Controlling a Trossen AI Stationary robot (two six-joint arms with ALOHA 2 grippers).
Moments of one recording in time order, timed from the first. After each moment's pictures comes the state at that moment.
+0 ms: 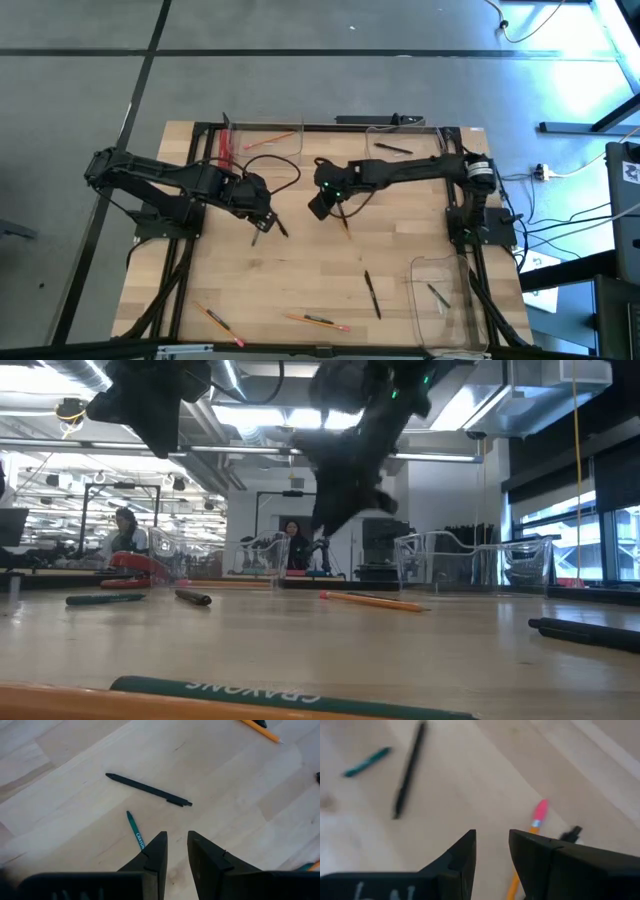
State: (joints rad) left arm -0.14 1.26 1.13 -1.10 -0.17 -1.15; right arm -0.10 1.92 1.43 -0.53 0.04 0.62
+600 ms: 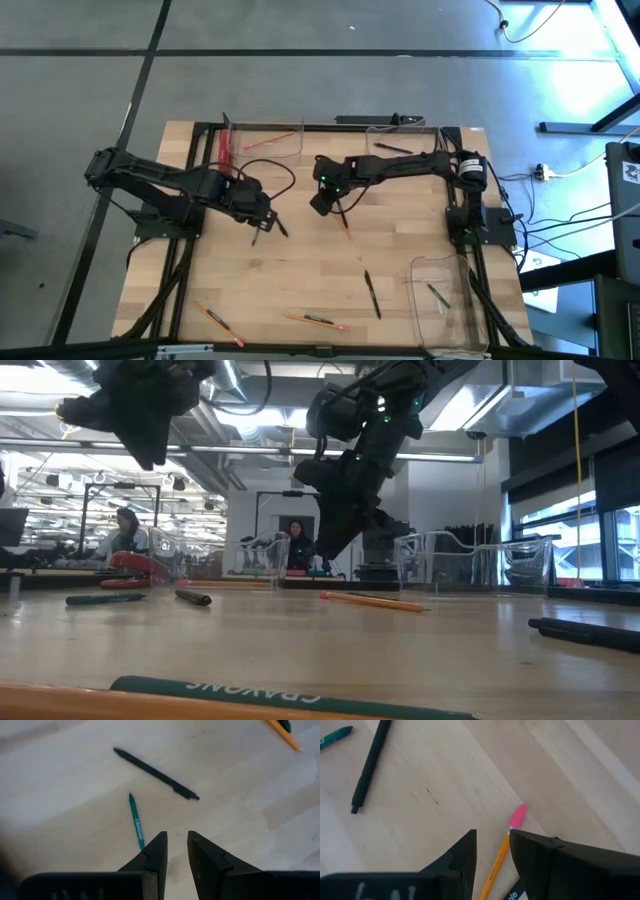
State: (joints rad) left arm -0.17 1.26 1.07 -1.08 -0.15 -1.36; right arm -0.15 1.98 1.43 -0.53 0.02 0.48
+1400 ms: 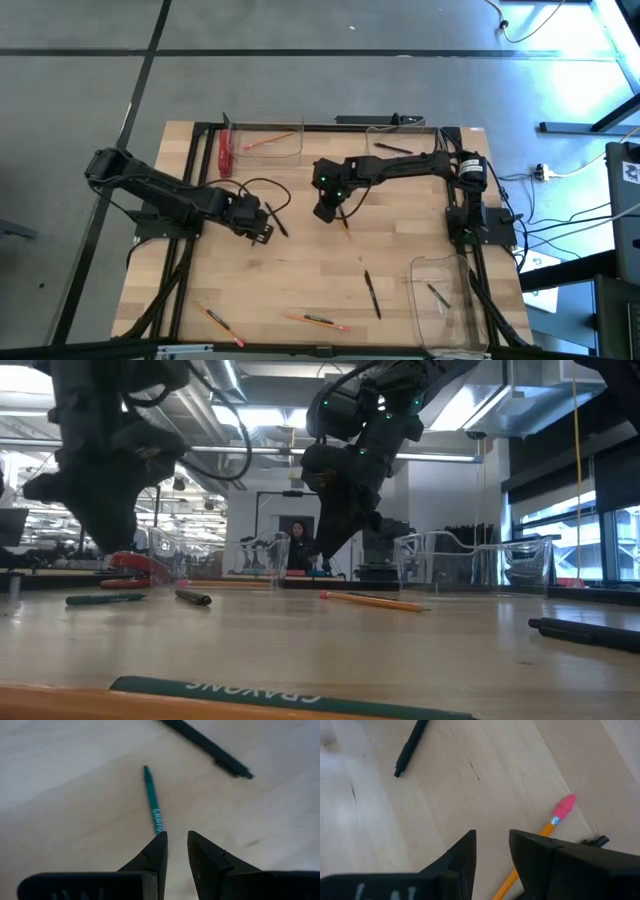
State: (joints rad) left arm -0.21 1.26 0.71 -0.74 -0.10 -1.39; right arm -0.15 1.97 1.43 -0.54 -0.16 0.36
